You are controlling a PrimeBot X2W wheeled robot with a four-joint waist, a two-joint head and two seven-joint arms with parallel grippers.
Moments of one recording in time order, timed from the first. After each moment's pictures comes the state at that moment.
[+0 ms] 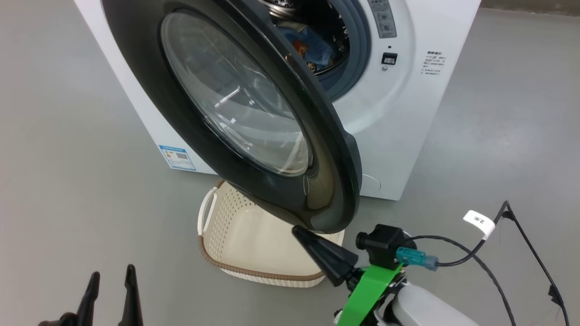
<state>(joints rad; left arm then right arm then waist) 0.09 0.05 0.06 0.13 -0.32 -0.13 -0.26 -0.43 -0.19 0.78 0.35 0.61 0.13 -0.26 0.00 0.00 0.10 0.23</state>
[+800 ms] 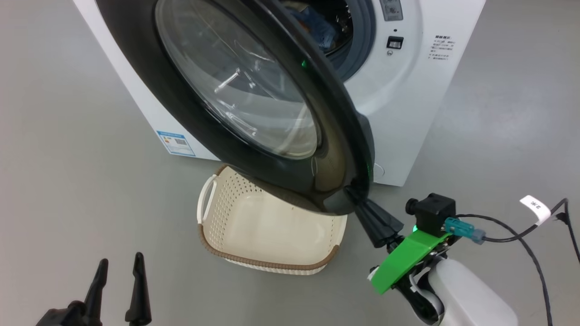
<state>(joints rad) 0.05 0.04 0.04 0.12 -0.32 -0.13 -0.26 -0.43 -0.18 0.53 0.43 0.56 0.13 -0.26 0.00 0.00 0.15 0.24</state>
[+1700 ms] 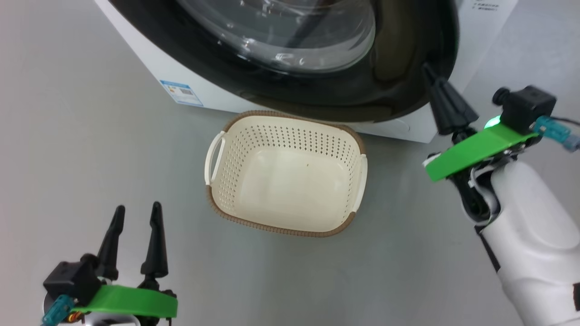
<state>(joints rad) -0.09 0.04 -0.04 0.10 -0.34 -0.13 -0.26 -0.69 -0.23 0.27 0.47 0.52 0.13 -0.26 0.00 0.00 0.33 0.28</state>
